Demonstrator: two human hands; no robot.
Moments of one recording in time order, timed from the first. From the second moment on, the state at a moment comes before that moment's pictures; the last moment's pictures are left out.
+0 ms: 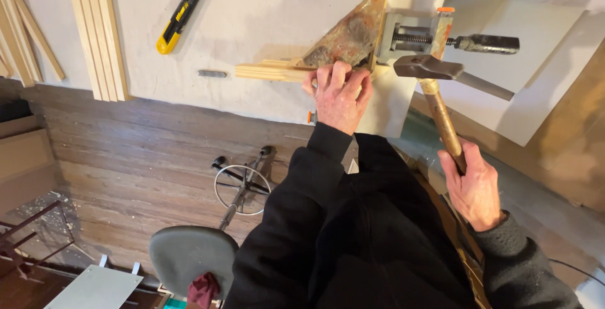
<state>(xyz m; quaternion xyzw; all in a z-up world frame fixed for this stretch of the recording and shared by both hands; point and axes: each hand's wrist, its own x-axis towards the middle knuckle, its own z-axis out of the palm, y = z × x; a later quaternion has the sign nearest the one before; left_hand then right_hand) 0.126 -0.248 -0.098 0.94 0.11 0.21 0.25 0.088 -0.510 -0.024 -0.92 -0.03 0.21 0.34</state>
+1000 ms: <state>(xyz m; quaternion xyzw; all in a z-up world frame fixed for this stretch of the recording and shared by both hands) 0.121 -0.246 -0.101 0.93 0.10 0.21 0.27 0.076 -0.473 0.008 -0.94 -0.14 0.20 0.24</state>
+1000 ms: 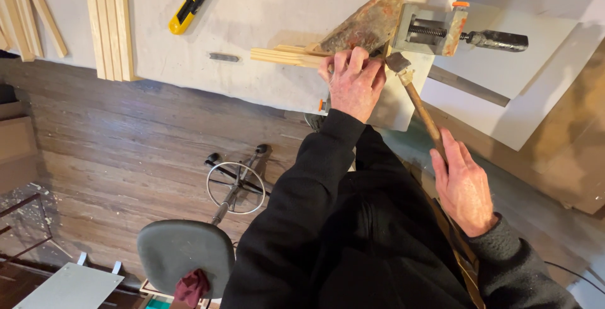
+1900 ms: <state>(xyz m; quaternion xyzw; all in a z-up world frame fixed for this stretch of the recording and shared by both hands) 0.134 -0.220 -0.083 0.96 0.04 0.14 0.24 0.057 -0.482 0.060 -0.93 -0.05 0.16 0.32</state>
